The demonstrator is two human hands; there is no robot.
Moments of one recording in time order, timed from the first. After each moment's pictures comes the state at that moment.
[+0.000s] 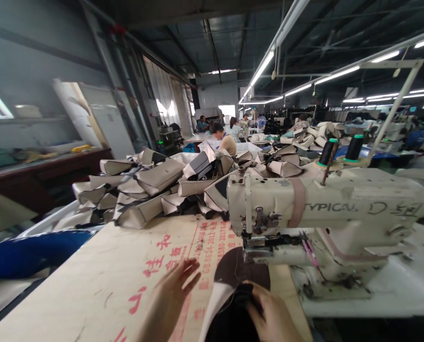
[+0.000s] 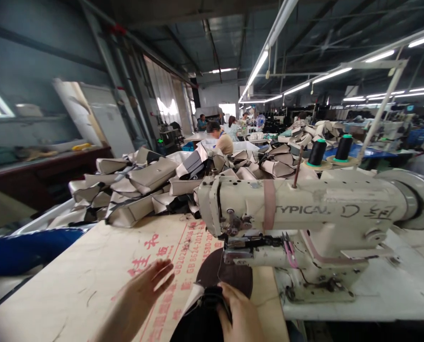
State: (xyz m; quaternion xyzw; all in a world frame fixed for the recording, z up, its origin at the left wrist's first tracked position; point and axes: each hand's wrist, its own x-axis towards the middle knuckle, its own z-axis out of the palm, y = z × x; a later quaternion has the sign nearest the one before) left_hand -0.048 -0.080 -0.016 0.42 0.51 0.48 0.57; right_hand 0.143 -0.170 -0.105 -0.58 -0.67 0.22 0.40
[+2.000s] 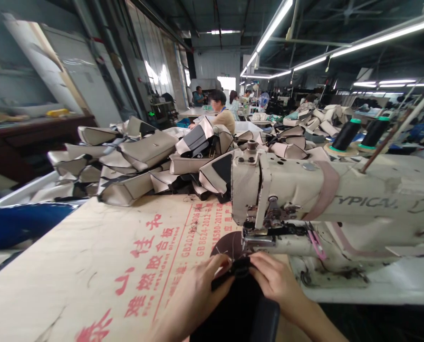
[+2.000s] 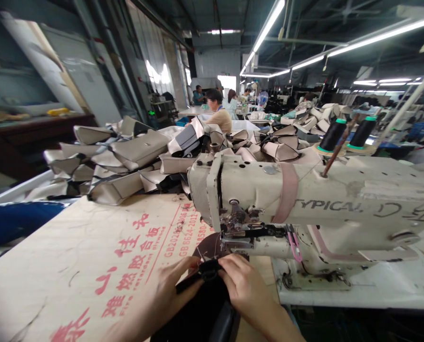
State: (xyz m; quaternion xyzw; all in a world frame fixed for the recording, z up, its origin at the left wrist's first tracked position) left_hand -0.019 -0.069 -0.059 0.88 0.37 0.18 0.23; right_hand 0.180 -0.135 -0.094 -0.53 -0.74 0.16 0.39
